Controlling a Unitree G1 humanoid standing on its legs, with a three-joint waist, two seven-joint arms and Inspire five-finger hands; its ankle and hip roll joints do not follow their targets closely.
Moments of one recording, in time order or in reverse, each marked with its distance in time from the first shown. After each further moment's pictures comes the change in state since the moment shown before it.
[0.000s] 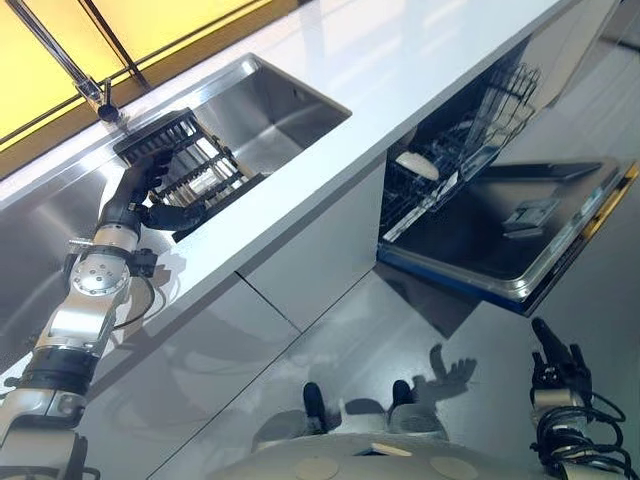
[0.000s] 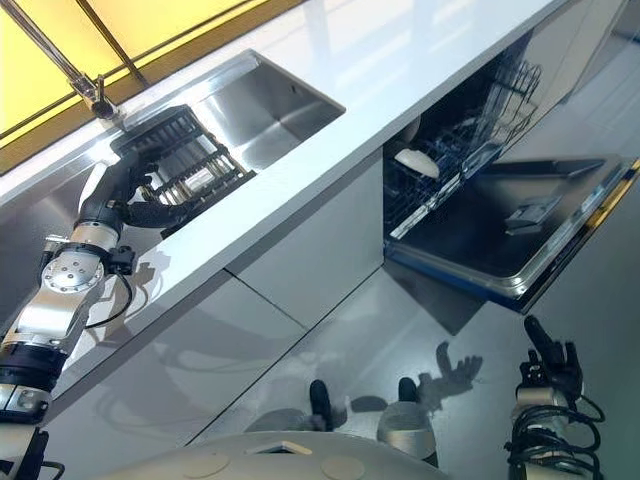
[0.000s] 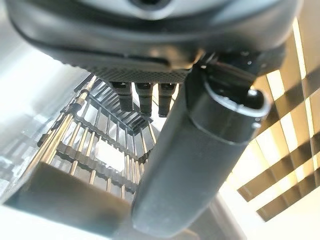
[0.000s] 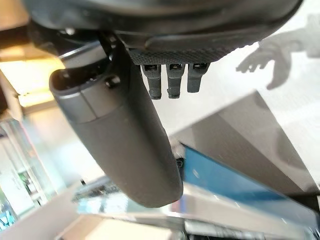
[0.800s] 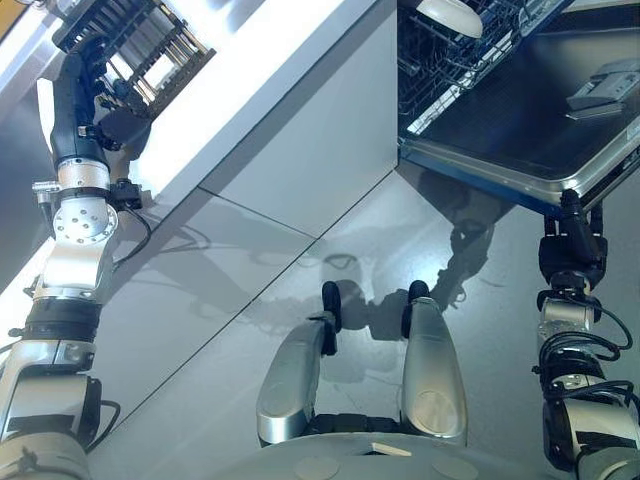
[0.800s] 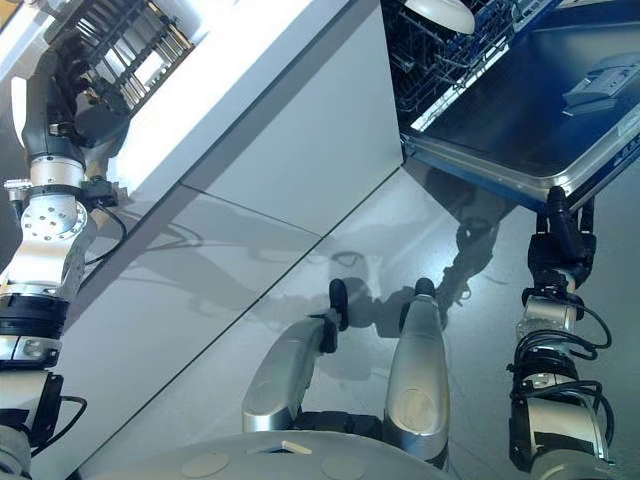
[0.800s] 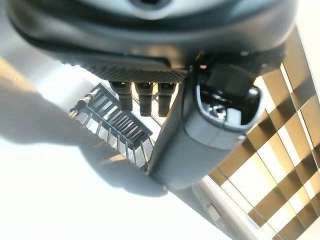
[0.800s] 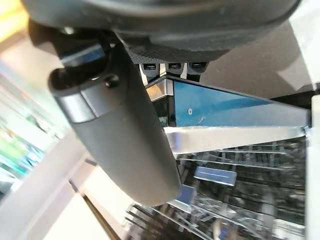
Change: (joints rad) left arm -0.209 -0.007 0.094 0.051 -0.032 -0.106 0.180; right arm -0.201 -0.077 0.087 -0.166 0.190 -0.045 0.392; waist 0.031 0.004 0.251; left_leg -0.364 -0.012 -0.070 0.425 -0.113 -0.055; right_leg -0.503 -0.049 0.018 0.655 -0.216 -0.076
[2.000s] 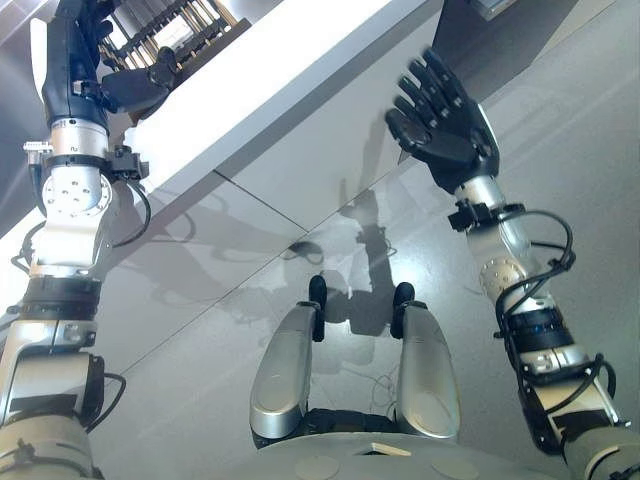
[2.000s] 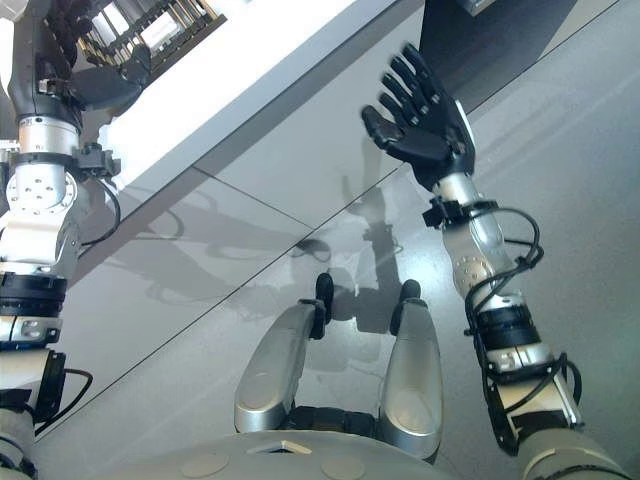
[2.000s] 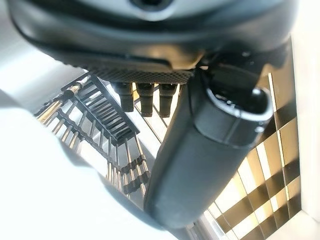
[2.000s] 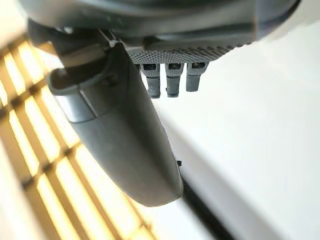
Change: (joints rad) left arm 0.005 -0.012 0.047 -0.121 0.001 -0.064 -0.069; right arm 0.008 0.092 0.258 -0.694 -0.620 0.120 -0.220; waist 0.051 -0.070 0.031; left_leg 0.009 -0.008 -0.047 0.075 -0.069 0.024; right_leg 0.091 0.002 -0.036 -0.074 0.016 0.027
